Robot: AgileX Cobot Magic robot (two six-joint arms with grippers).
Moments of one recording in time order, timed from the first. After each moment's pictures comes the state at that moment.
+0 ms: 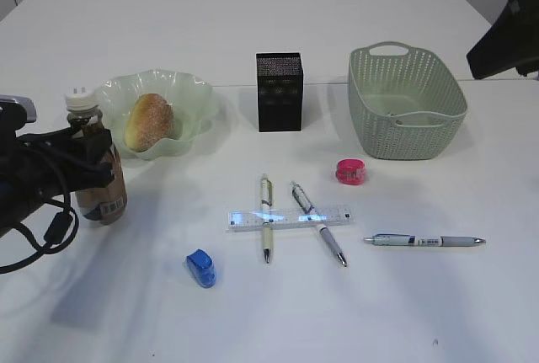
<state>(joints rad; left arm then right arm) -0.25 1.86 -0.48 -0.02 -1.11 -0.10 0.08 1.28 -1.23 0.32 1.04 -0.26</state>
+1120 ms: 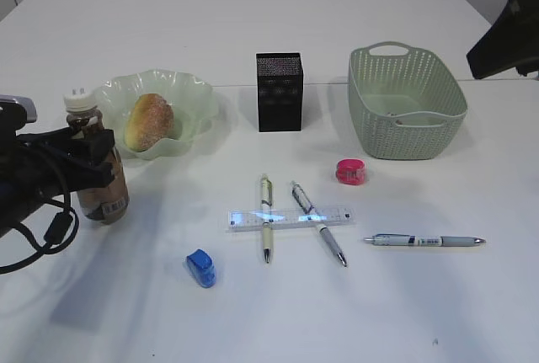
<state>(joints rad) -0.25 1.86 -0.48 -0.02 -1.11 -0.10 0.08 1.28 -1.23 0.32 1.04 -0.26</state>
